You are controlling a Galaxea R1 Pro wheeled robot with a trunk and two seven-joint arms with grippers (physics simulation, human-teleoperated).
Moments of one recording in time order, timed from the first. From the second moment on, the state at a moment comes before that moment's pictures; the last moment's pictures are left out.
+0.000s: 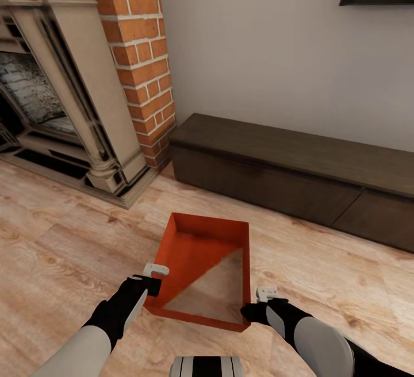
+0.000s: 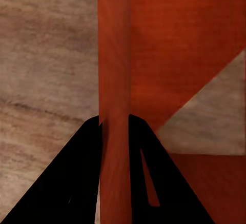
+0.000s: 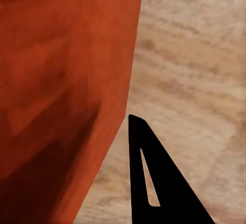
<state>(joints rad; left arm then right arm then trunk) -0.63 -0.02 -0.16 -0.62 -0.03 0.48 0.07 -0.78 0.07 -0.57 -0.04 0.51 0.24 0.10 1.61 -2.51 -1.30</state>
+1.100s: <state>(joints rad) -0.63 -0.03 -0.16 -0.62 -0.05 0.49 0.07 -0.78 0.07 -0.57 -0.04 0.52 0.24 0.10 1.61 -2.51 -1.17</state>
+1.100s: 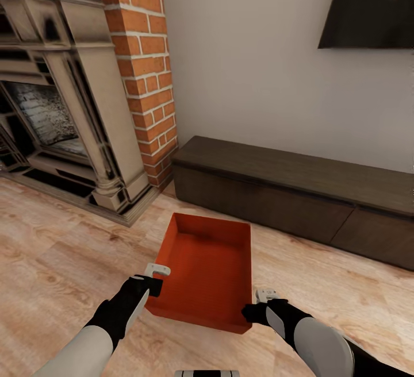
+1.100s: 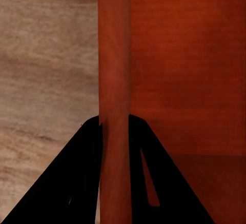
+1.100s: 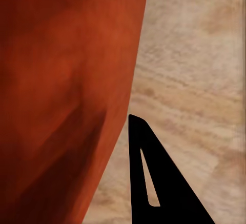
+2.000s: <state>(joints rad) -0.63 -0.03 -0.16 -0.62 -0.05 0.50 0.07 -0.78 0.07 -0.57 -0.04 0.52 0.24 0.11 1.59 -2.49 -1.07</state>
